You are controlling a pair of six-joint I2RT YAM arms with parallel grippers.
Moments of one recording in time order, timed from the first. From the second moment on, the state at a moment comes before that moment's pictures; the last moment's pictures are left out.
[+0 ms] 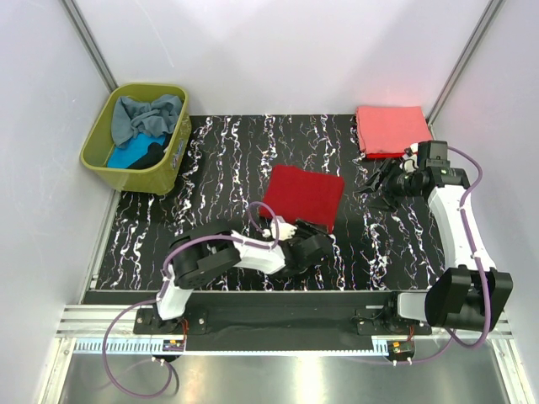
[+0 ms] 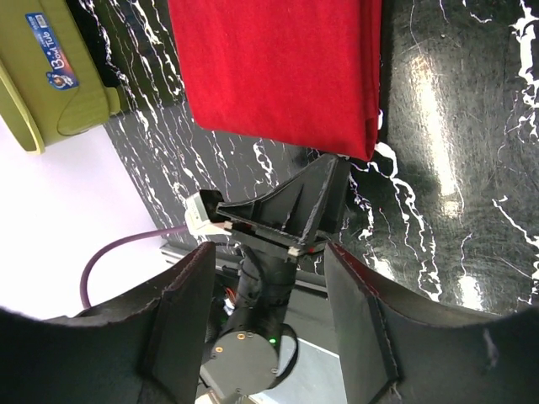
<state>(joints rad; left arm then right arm) -1.21 2.00 1.05 0.13 -0.73 -2.00 -0.10 1.29 1.17 -0.90 -0.58 0.59</state>
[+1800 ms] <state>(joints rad) -0.98 1.93 0.84 0.72 -0.22 -2.01 -0.09 1.99 1.28 -0.63 -0.86 0.40</state>
